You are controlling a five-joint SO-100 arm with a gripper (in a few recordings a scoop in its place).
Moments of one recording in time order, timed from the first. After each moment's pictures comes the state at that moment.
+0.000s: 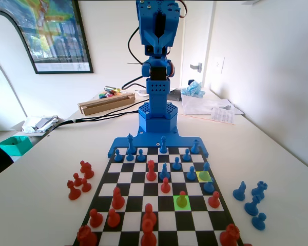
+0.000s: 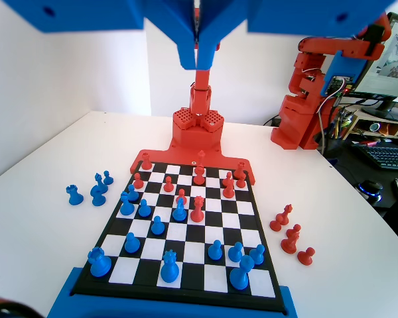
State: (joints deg) arm 1.9 173.8 125.6 91.1 -96.8
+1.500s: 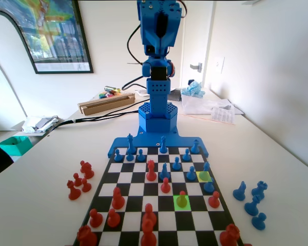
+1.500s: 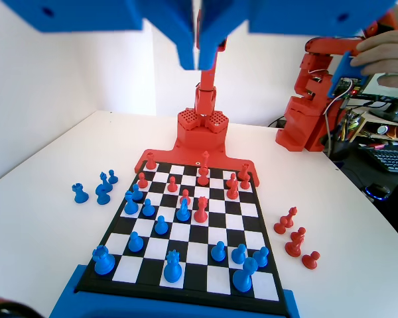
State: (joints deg) arm 0.4 173.8 125.6 90.9 -96.8
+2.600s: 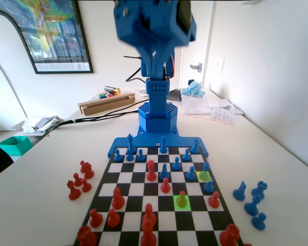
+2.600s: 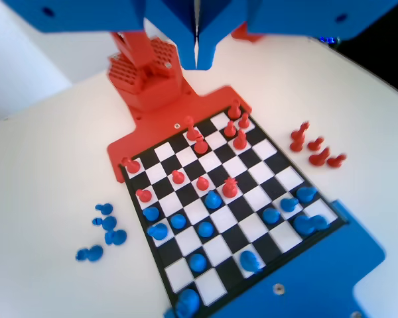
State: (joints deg) arm 2.8 105.5 91.3 84.5 -60.6
